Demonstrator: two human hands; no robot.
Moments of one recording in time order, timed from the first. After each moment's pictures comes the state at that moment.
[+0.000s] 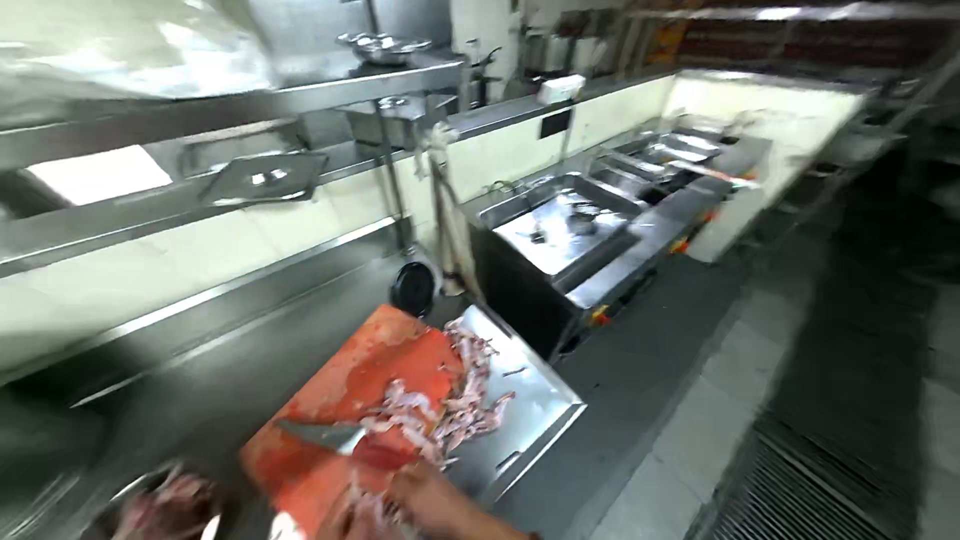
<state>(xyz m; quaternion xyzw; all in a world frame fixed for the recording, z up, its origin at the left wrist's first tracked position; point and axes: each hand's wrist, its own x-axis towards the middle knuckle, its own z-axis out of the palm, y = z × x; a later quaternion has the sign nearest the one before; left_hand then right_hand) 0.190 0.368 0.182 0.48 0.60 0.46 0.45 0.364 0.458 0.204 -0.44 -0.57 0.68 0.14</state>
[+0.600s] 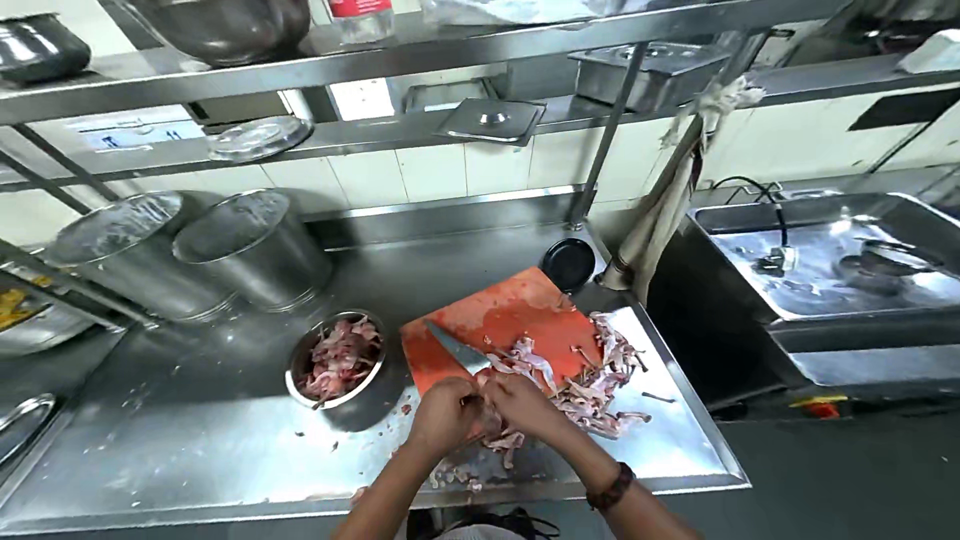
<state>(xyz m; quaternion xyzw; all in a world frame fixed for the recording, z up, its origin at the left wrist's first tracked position) 0.157 0.386 0.209 0.56 0.76 0.23 0.25 0.308 0.515 0.218 -0.30 -0.81 0.50 -0.01</state>
